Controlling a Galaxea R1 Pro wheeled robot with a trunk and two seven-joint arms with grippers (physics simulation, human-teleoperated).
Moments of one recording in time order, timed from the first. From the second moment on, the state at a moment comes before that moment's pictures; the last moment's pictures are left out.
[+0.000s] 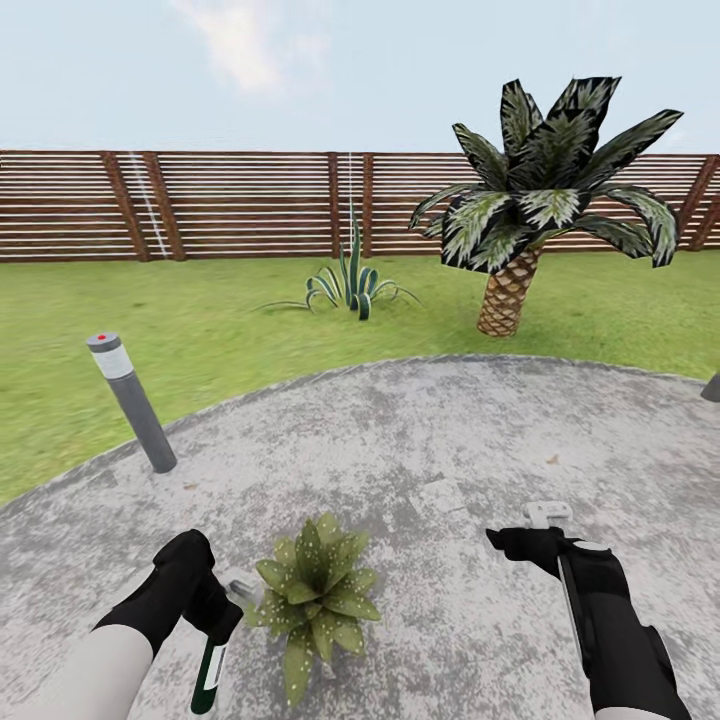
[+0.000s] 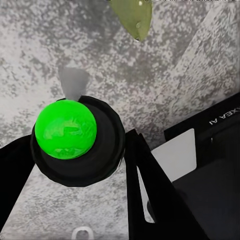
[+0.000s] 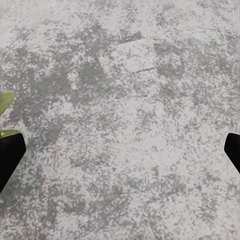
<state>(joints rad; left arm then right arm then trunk) -0.62 0.08 0.00 -0.73 -0.96 0.96 -1.10 -0.41 0.04 -0.34 -1.32 0.43 0.69 0.45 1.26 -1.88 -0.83</state>
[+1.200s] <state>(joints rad) -0.62 0.08 0.00 -0.73 -0.96 0.96 -1.10 -0.41 0.04 -0.35 -1.32 0.43 0.69 0.45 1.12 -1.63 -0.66</state>
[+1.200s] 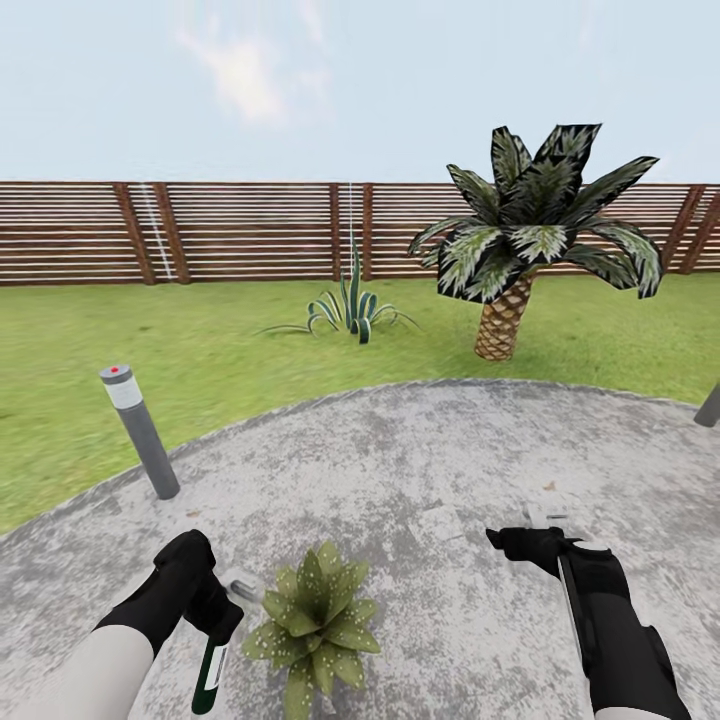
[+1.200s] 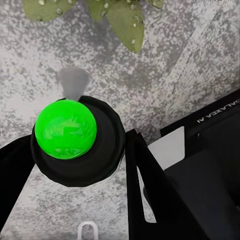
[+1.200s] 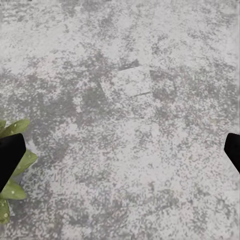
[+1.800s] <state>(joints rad) -0.62 0.08 0.00 -0.73 -0.96 0.96 -1.10 -0.41 0.04 -0.35 -1.32 0.43 0.69 0.45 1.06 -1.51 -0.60</state>
